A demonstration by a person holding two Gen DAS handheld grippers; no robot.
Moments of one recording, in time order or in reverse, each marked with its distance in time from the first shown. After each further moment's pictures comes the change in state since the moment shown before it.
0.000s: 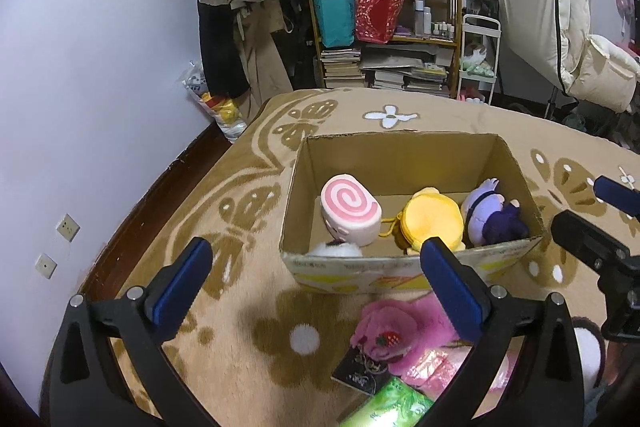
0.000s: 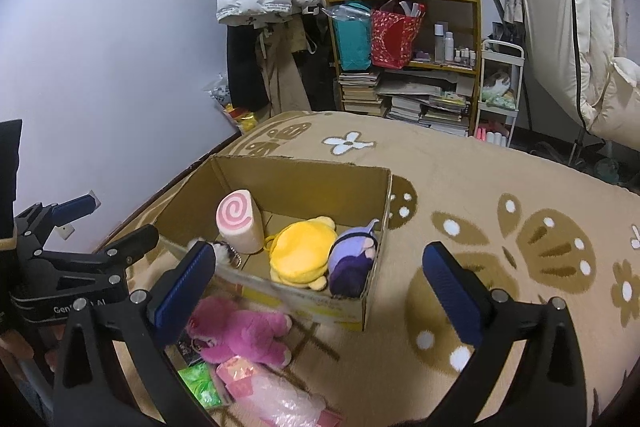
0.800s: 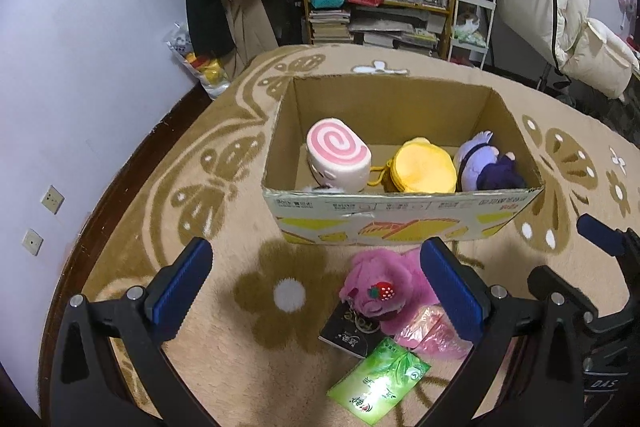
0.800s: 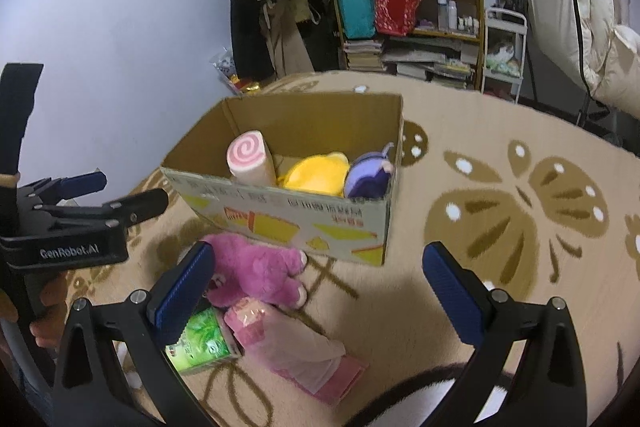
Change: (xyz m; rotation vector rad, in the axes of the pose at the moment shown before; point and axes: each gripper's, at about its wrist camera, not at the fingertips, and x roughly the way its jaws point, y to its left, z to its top) left arm 0.009 0.003 -0.028 -0.020 0.135 -0.061; right arm 0.002 0.008 -0.057 0.028 0.099 0.022
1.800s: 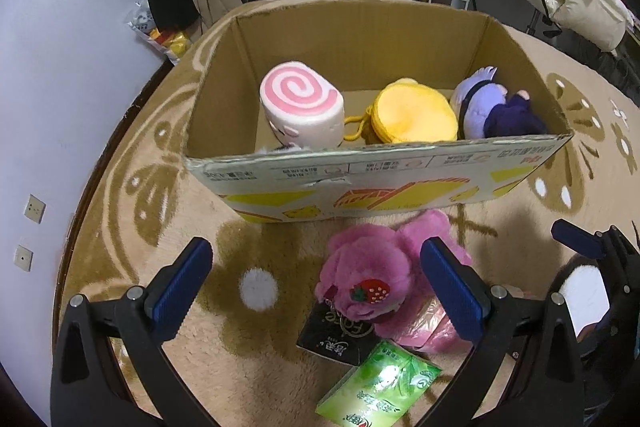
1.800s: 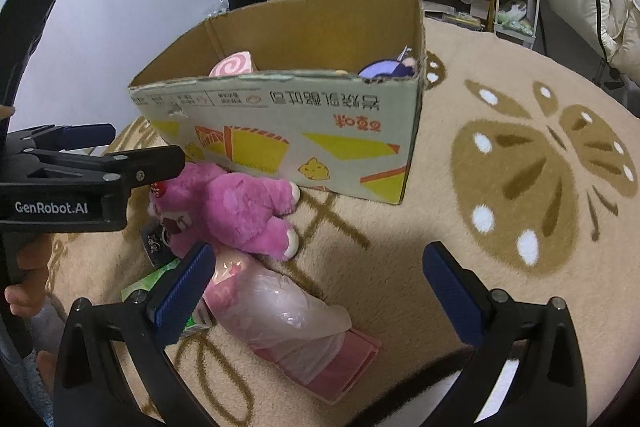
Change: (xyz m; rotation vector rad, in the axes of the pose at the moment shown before) left arm 0.060 -0.023 -0.009 0.103 0.151 -0.052; right arm 0.055 0.002 -0.038 -0.009 0.160 0.005
